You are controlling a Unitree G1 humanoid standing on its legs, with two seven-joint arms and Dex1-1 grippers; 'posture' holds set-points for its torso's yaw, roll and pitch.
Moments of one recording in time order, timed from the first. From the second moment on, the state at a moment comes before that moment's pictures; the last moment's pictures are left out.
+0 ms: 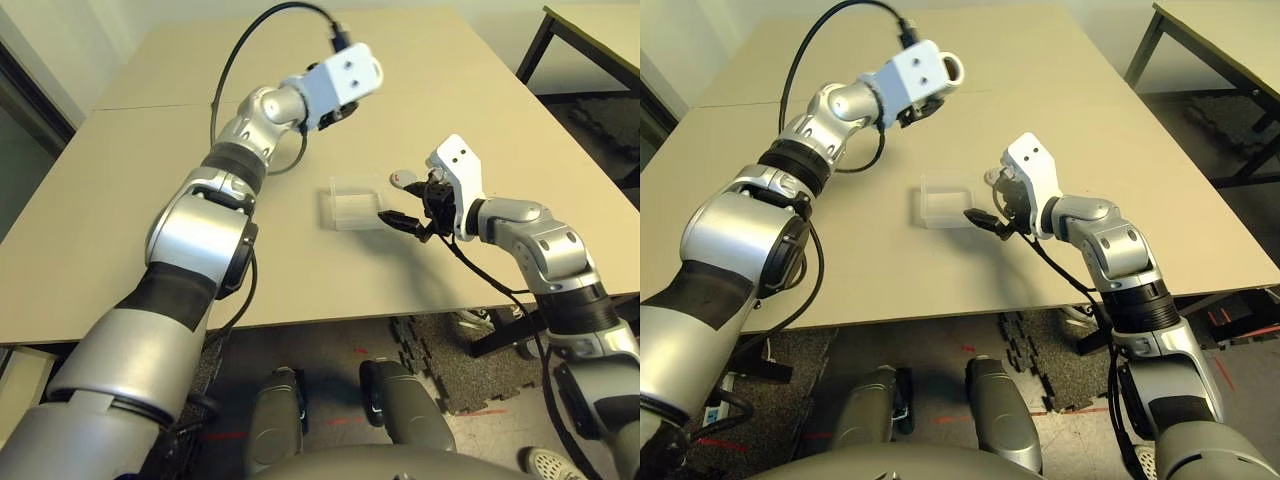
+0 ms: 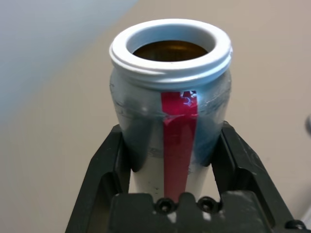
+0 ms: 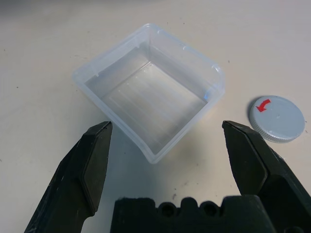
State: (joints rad) left arm -1.27 0.22 0.11 1.31 0.08 -0.05 -0.40; right arm -0.55 -0.51 0.13 0.00 0.27 0.72 0.73
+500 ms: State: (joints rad) left arm -1.12 0.21 0.25 1.29 -0.07 0.05 -0.20; right arm -0.56 -0.53 0.13 -0.01 0.27 0.76 0.75
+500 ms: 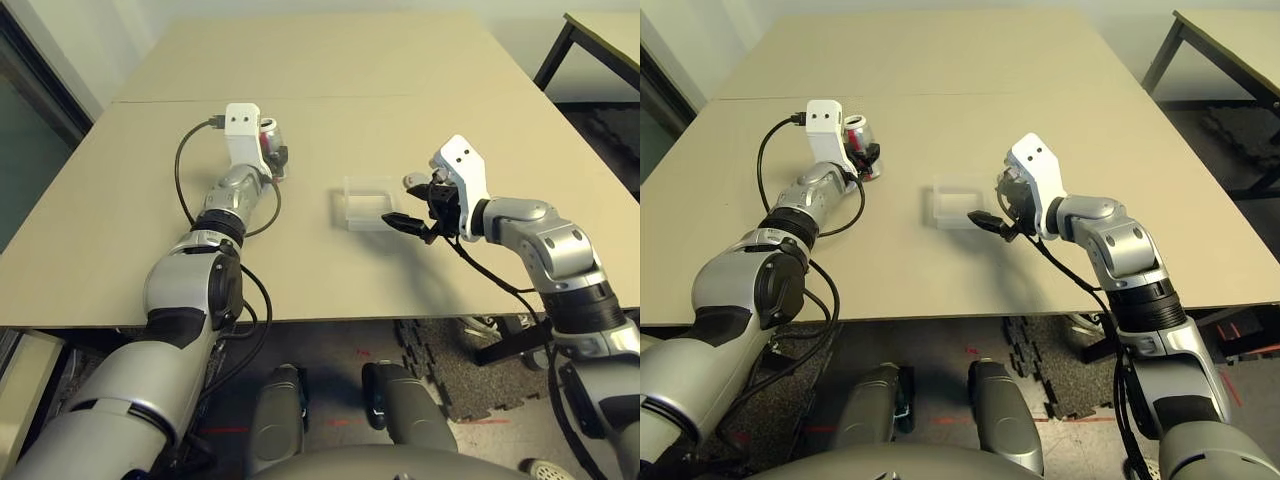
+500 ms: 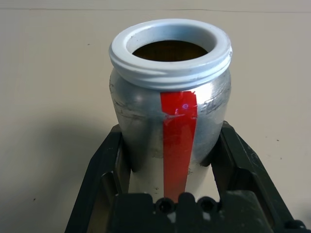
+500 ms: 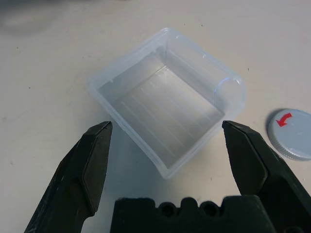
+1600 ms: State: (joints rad) left arm -1.58 0.17 -1.12 1.32 1.25 -0.68 0.12; right arm -0.56 -0.46 0.10 0.02 0.27 0.71 0.70
